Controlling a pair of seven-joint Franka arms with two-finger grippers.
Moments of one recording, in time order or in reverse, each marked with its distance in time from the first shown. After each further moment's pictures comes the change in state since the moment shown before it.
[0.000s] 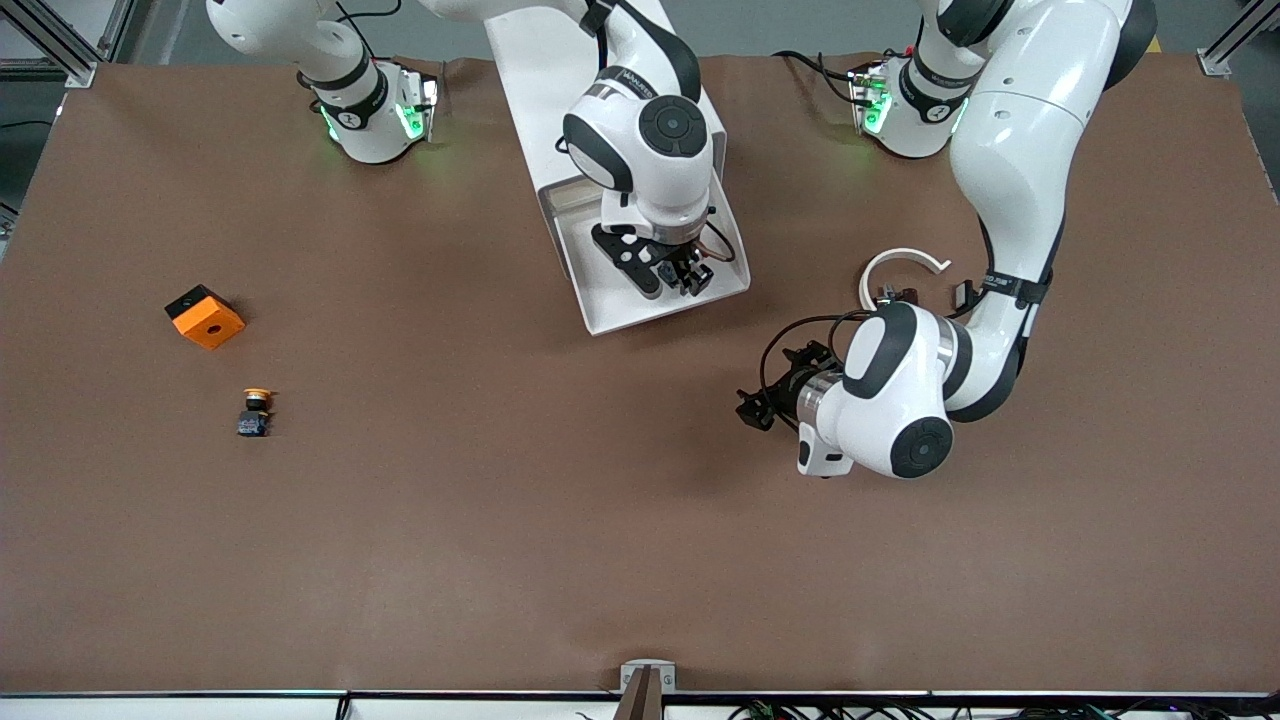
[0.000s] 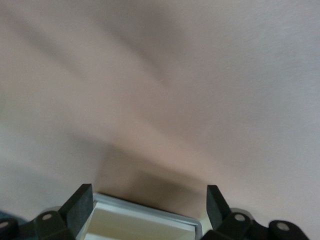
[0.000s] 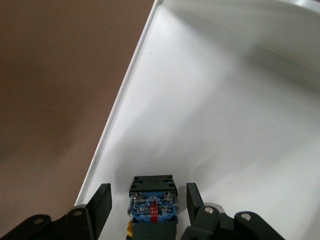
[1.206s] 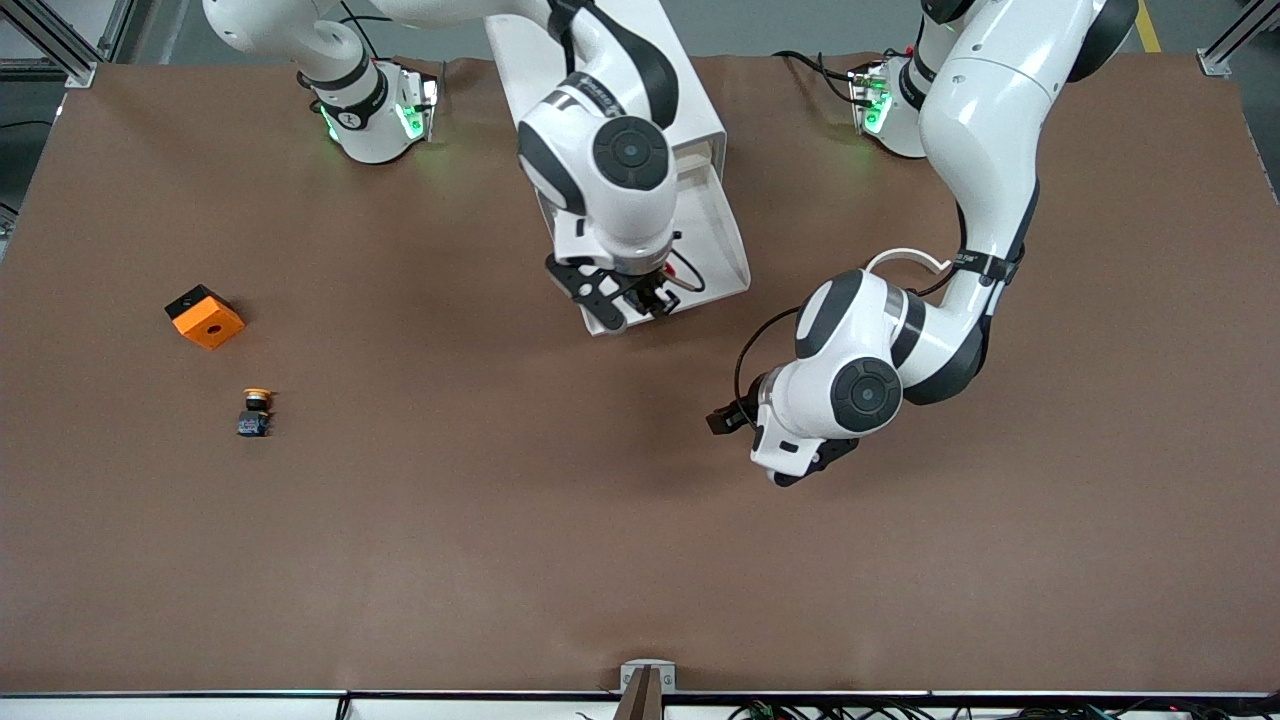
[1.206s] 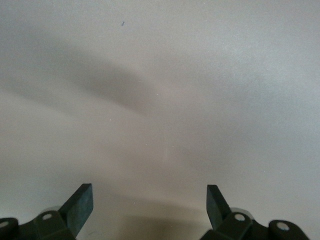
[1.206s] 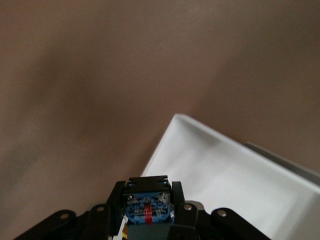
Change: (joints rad) left arm -0.088 -0.038 -0.004 0.001 0.180 0.179 0.116; right arm -0.152 -0.009 -0.023 0.201 0.000 -0.257 -0.277
